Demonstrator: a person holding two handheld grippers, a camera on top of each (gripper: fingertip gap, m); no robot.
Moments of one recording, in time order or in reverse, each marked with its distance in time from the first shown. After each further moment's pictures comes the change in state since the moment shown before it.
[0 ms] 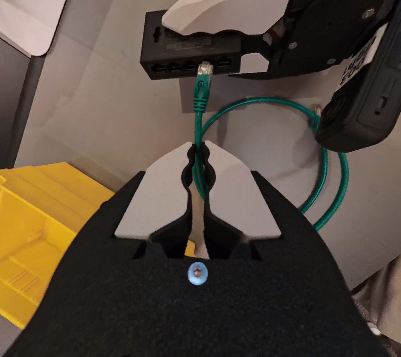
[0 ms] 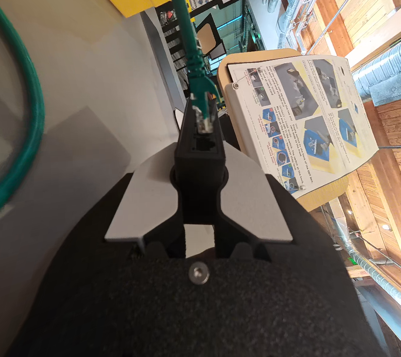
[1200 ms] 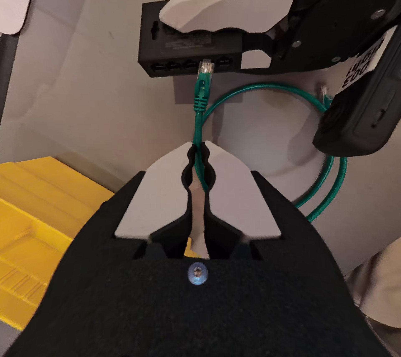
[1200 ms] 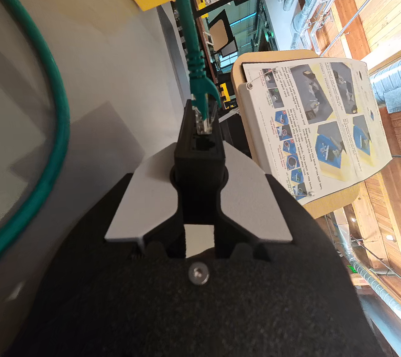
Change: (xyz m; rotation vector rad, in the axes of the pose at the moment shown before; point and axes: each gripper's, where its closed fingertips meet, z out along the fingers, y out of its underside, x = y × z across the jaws) left arm 0.000 0.008 0.009 -0.074 0.041 -0.032; right arm -0.013 0.001 0.002 -0.016 -0.054 -0.037
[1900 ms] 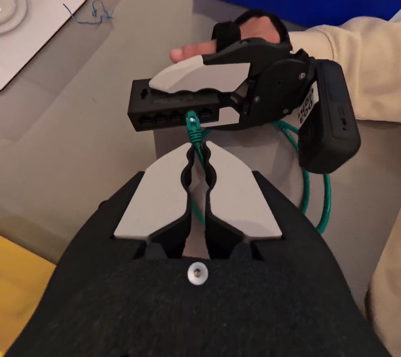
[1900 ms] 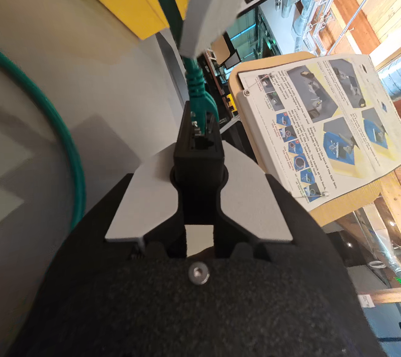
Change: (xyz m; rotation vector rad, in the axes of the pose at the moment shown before) left arm 0.017 -0.033 -0.004 0.399 0.200 -0.061; right arm 0.005 -0.009 -0.007 0.072 -0.021 0.121
